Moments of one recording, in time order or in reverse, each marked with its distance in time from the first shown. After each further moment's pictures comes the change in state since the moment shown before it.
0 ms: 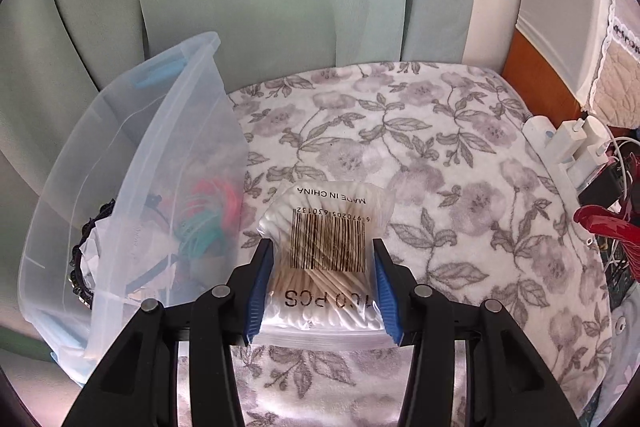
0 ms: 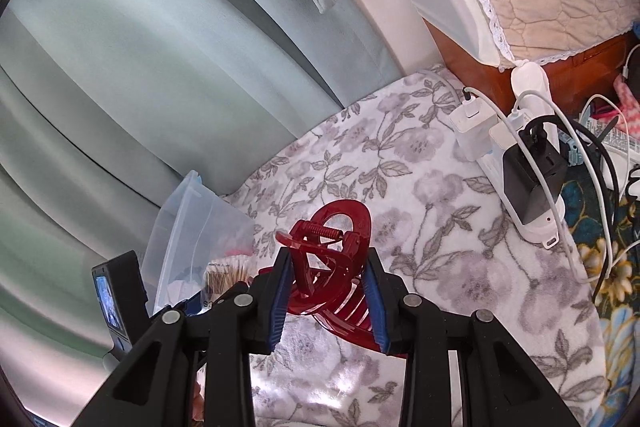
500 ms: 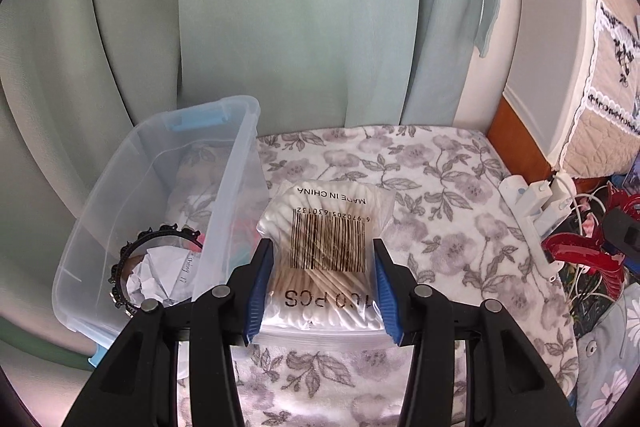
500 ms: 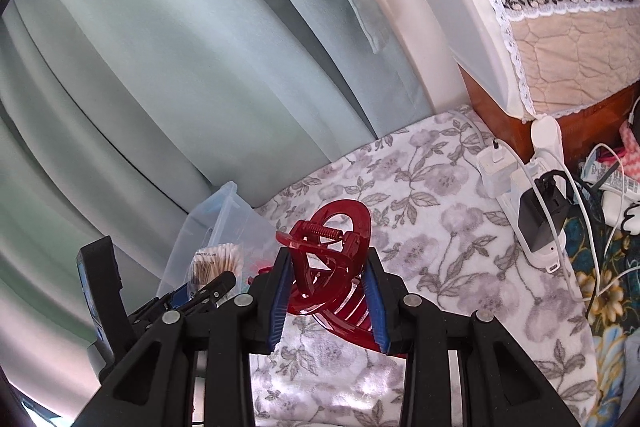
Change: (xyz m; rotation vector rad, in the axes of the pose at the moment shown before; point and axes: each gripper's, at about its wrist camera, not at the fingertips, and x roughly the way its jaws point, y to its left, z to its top) left arm -0.067 0.032 0.010 -0.076 -0.166 -0.049; right arm -0.036 0.048 -0.003 -0.106 -0.100 0.039
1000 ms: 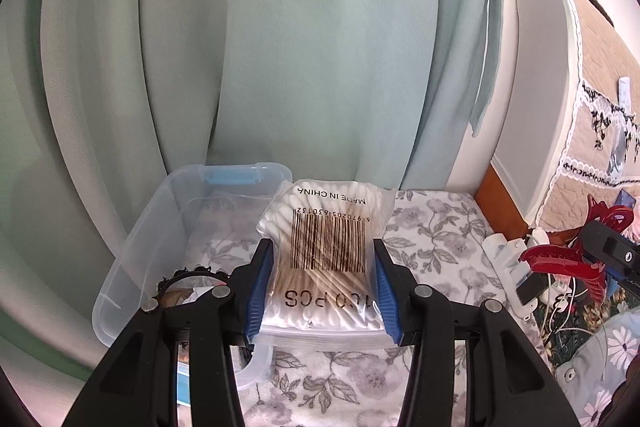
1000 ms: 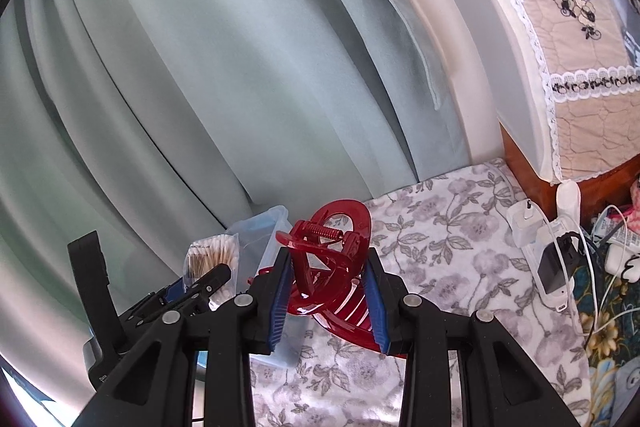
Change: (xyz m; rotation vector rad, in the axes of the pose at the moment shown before) left arm -0.063 0.047 0.020 -0.065 -0.175 -0.028; right arm -0.027 0.072 0.014 -0.123 -0.091 0.049
